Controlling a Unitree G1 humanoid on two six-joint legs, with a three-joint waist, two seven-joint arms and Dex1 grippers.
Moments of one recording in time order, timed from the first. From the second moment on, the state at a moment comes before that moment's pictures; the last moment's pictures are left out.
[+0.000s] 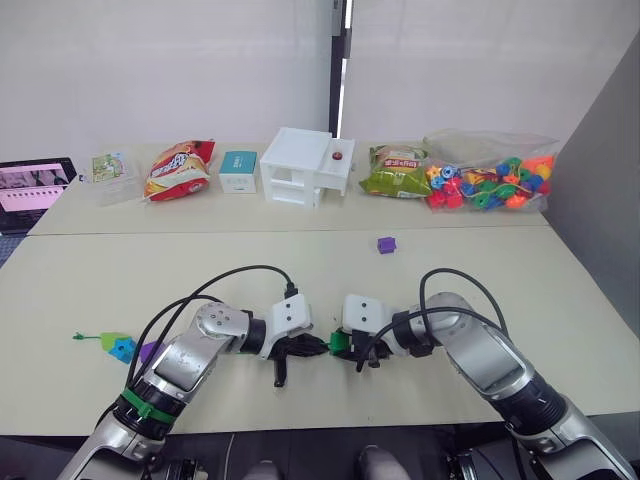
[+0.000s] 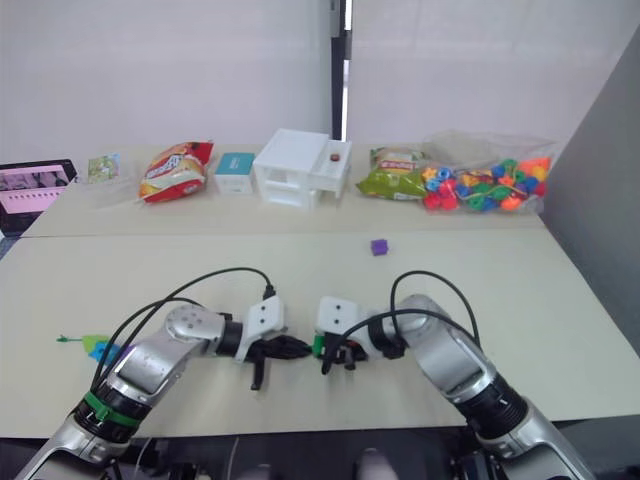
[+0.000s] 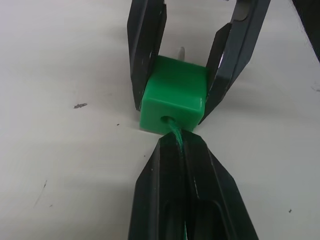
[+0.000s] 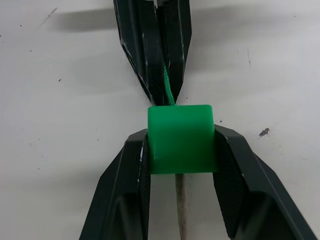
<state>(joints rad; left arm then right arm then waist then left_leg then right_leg) -0.44 0.57 -0.36 -0.12 -0.18 0.47 -1.09 -0.54 -0.58 0.47 -0.31 -0.01 0.70 1.09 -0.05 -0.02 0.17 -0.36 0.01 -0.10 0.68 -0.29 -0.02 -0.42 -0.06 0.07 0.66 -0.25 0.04</state>
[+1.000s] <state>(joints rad) -0.48 0.56 -0.39 -0.13 -0.18 0.45 -1.12 -0.45 -0.69 0.37 -0.42 0.06 0.75 1.05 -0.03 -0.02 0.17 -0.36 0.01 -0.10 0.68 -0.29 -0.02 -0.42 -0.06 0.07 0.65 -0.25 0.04</state>
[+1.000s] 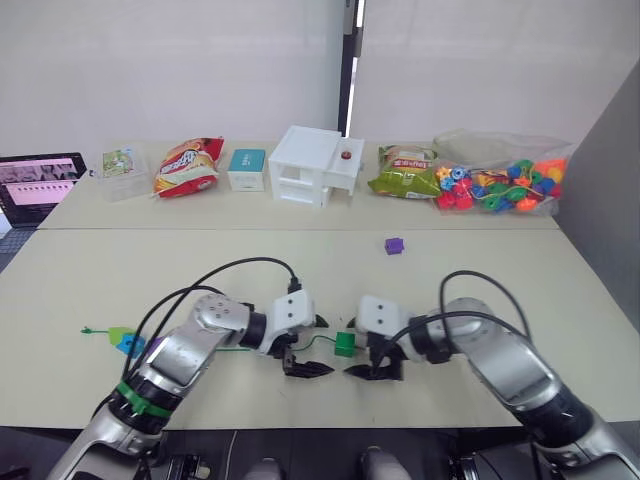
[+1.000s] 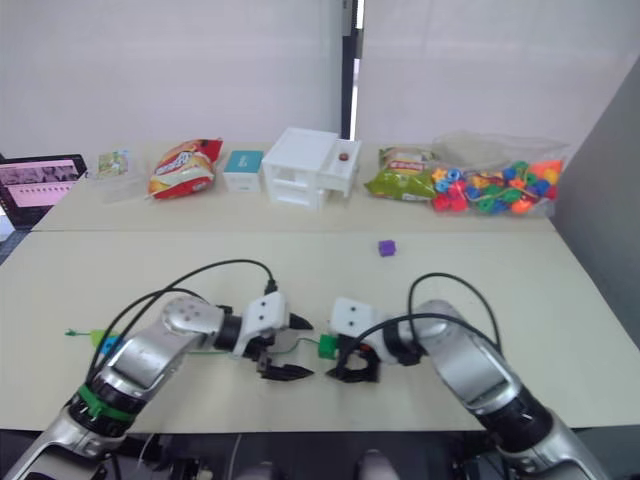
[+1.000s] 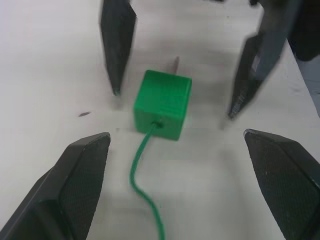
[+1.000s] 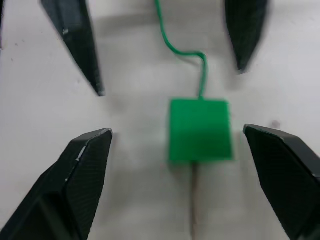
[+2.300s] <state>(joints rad) -0.50 0.56 -0.37 -0.03 -0.16 0.33 -1.18 -0.42 -0.73 0.38 -0.29 0.06 0.51 1.07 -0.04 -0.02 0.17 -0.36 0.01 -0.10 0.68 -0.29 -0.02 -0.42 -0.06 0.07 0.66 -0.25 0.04</state>
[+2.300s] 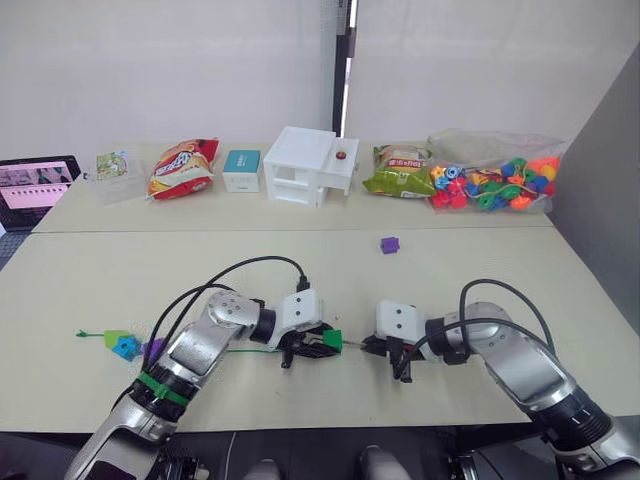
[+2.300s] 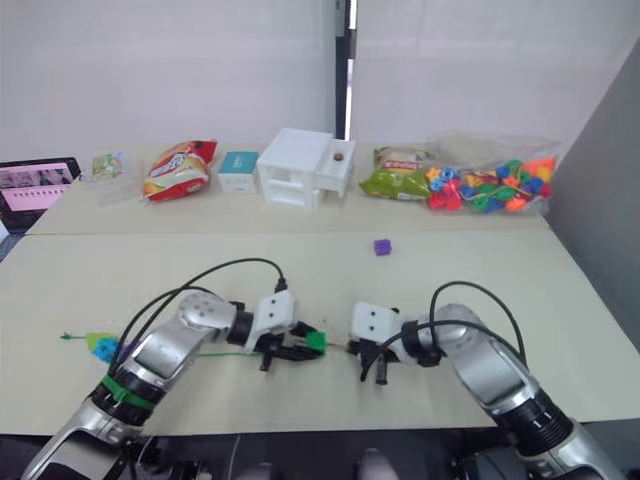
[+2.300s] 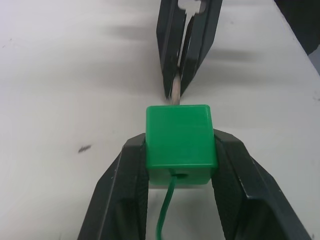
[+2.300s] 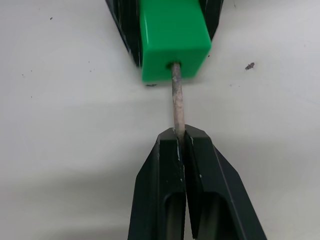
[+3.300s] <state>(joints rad) -0.10 1.11 0.12 0.18 -0.27 0.14 -1.27 -0.44 -0.75 0.39 -0.49 0.17 0.69 1.08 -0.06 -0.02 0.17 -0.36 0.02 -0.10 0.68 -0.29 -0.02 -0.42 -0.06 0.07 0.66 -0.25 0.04</state>
